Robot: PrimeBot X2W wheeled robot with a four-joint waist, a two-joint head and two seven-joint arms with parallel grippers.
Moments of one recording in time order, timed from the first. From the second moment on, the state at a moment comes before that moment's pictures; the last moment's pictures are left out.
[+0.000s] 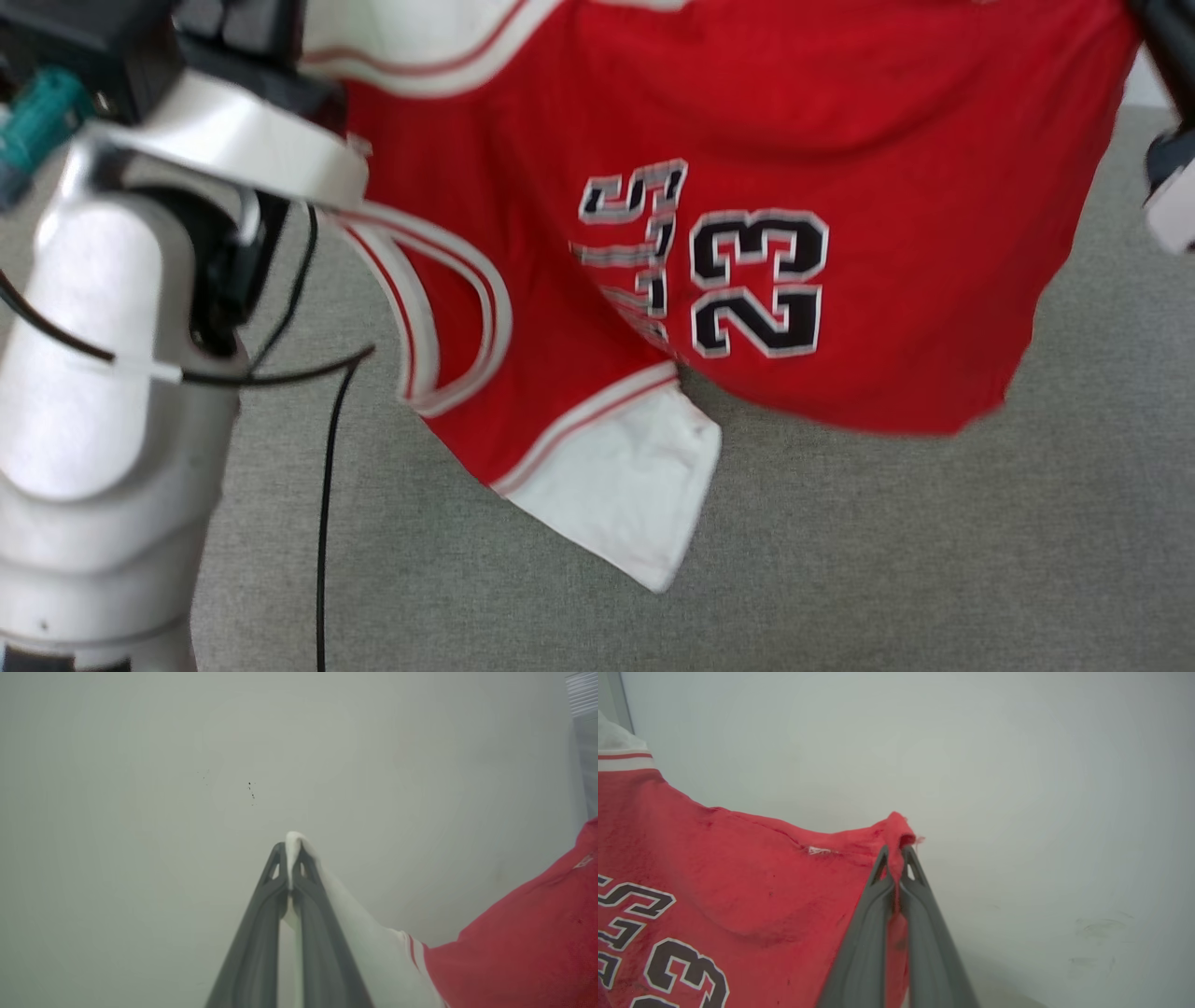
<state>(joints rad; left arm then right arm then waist) -0.80 0.32 -0.21 0.02 -0.24 -0.07 -0.05 -0.79 -0.62 0.32 0.14 0.59 0.13 0.15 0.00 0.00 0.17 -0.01</state>
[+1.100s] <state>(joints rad) -1.81 0.33 -0.32 0.69 -0.22 -0.13 -0.19 -1.73 -0.49 0.43 0.73 0.40 0.13 0.02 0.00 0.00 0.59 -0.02</state>
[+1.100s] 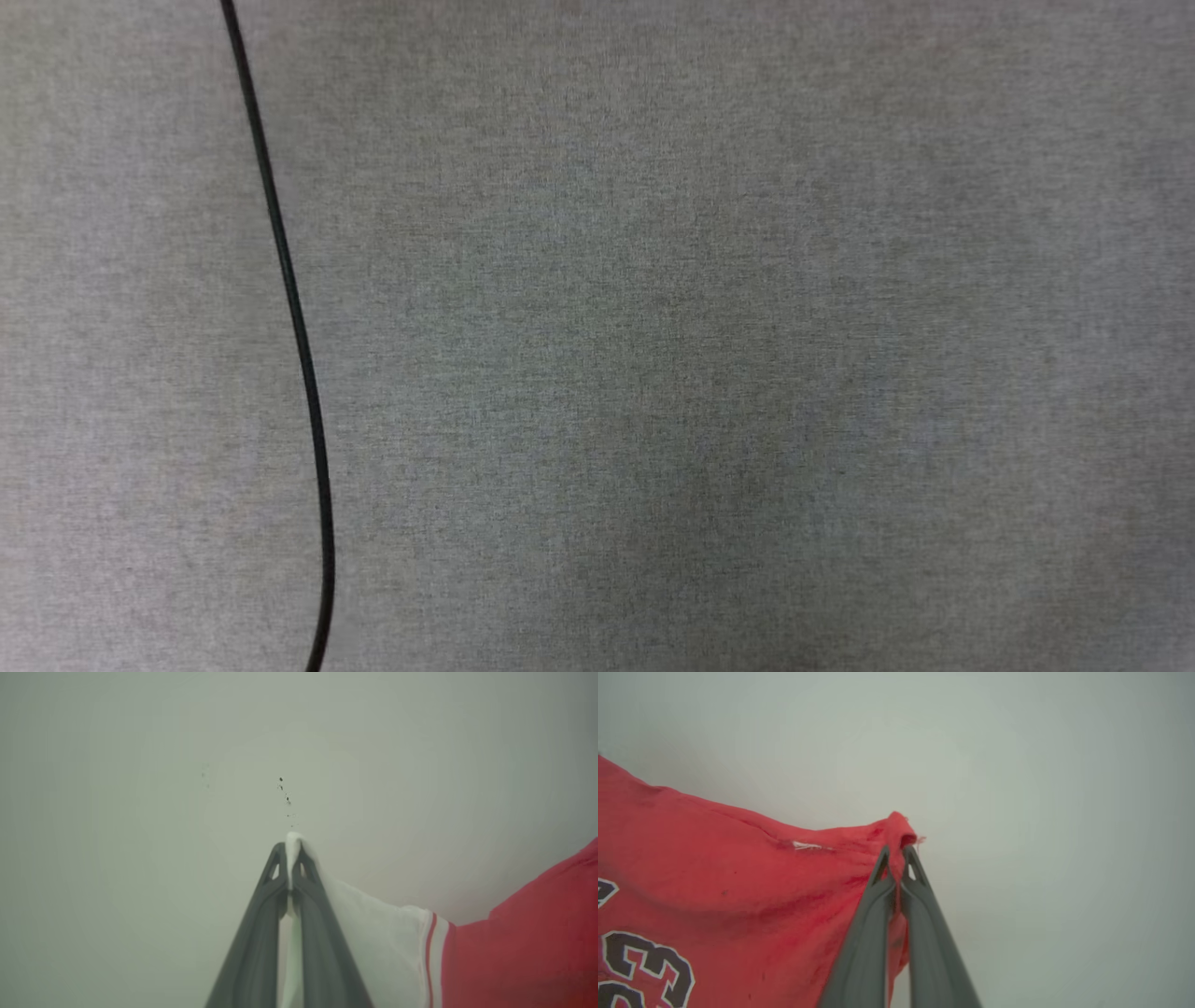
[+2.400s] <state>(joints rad) -0.60 0.32 -0.36 0.34 -0.39 -0.05 -0.26 -0.94 -0.58 0.84 0.71 0.79 0.13 -0.17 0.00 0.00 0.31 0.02</state>
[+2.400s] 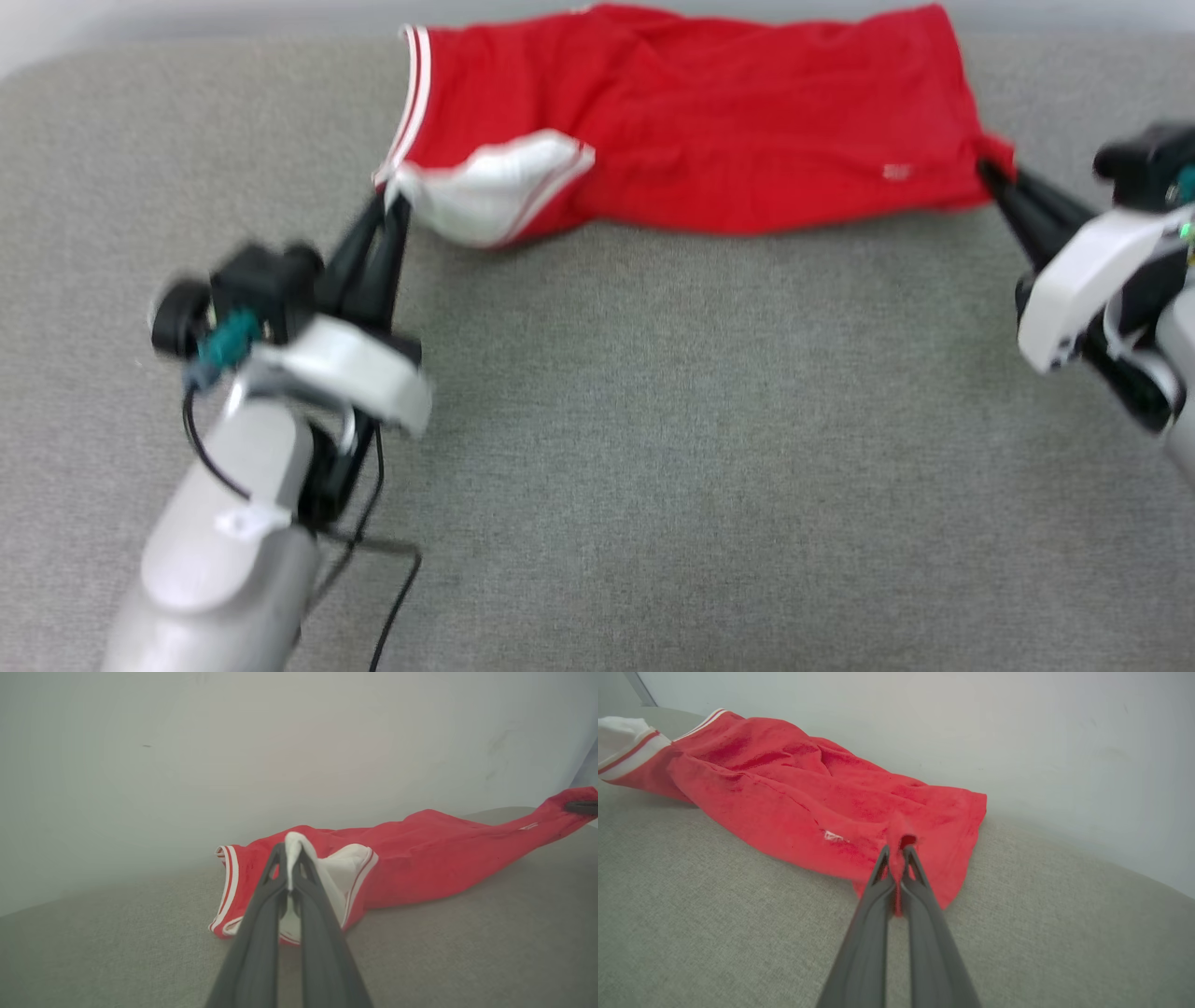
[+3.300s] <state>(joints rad) 0.19 0.37 -0.40 0.08 -0.58 0.01 -0.16 -0.31 -0.66 0.77 0.53 0.85 0.13 -0.17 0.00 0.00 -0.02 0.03</state>
